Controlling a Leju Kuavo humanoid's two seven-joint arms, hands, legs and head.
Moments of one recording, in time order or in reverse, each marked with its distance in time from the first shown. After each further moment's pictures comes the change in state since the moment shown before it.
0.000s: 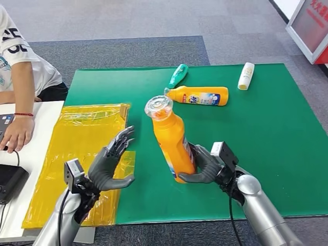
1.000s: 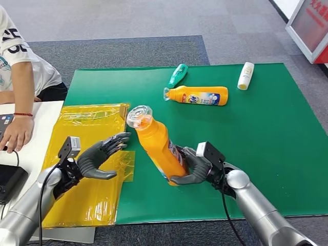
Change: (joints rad) left arm -0.267 0.270 -0.202 0.310 0.221 -0.194 0.092; right arm -0.102 -0.008 0.162 0.139 -0.014 -0.018 -0.042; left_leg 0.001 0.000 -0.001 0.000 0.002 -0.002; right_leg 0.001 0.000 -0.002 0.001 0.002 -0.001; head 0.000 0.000
